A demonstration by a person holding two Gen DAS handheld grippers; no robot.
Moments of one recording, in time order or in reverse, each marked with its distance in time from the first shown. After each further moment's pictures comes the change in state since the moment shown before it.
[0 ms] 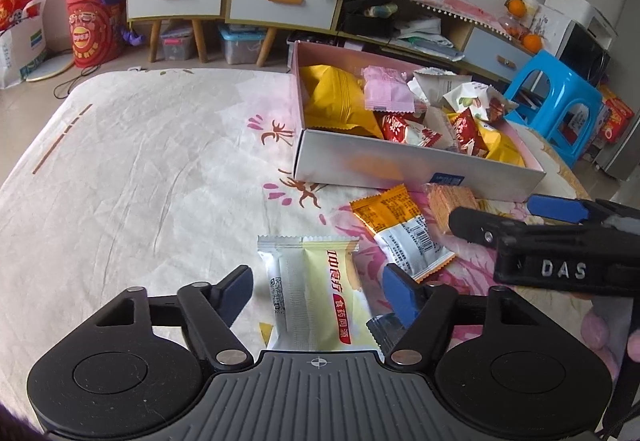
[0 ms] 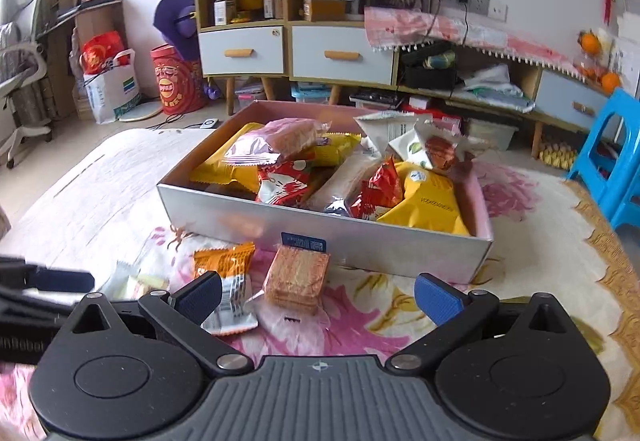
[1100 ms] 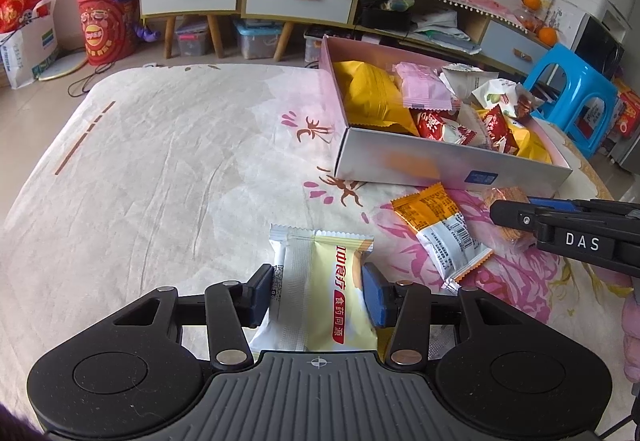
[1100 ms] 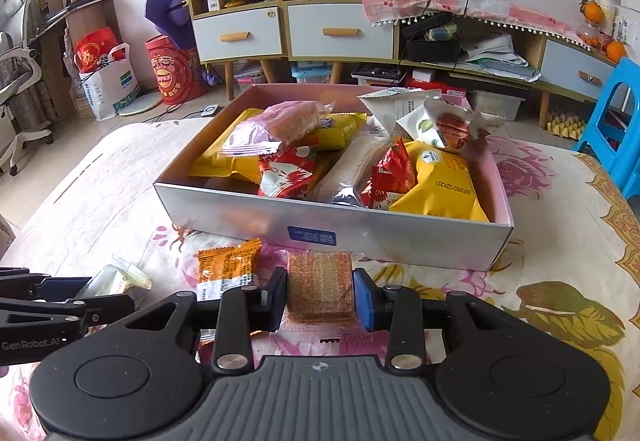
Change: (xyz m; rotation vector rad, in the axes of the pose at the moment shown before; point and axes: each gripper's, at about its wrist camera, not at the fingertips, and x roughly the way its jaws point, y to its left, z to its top) left arm 0.000 0.021 0.004 -0.003 0.019 0.042; right arm 0.009 -0.001 0.010 0.041 0.073 0.028
